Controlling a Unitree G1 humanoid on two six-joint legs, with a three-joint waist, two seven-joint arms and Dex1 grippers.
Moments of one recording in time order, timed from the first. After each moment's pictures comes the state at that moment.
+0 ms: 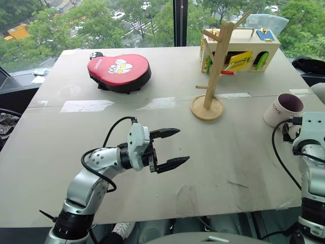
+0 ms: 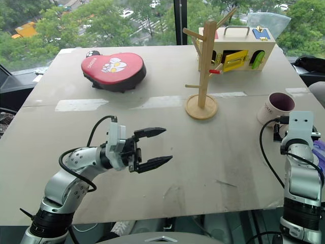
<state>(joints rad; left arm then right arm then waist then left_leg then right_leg) -0.08 0.56 -0.05 -0.45 -0.58 0.31 -0.98 -0.17 -0.38 -0.38 -0.18 -0.06 0.66 0.01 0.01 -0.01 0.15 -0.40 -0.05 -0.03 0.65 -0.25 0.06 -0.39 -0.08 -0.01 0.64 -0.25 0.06</state>
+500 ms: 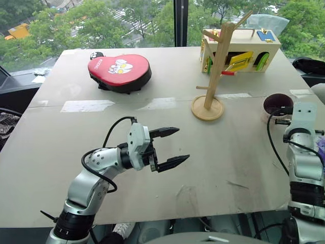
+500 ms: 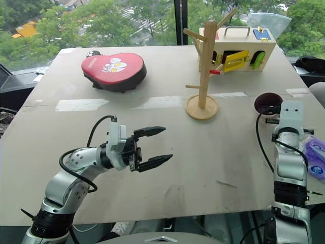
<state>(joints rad) -0.05 0.54 -0.05 -0.45 -0.55 0.29 -0.96 -0.29 -0.38 -0.32 0.03 -0.08 0.46 -0.08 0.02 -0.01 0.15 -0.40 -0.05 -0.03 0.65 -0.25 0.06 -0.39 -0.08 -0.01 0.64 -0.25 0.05</state>
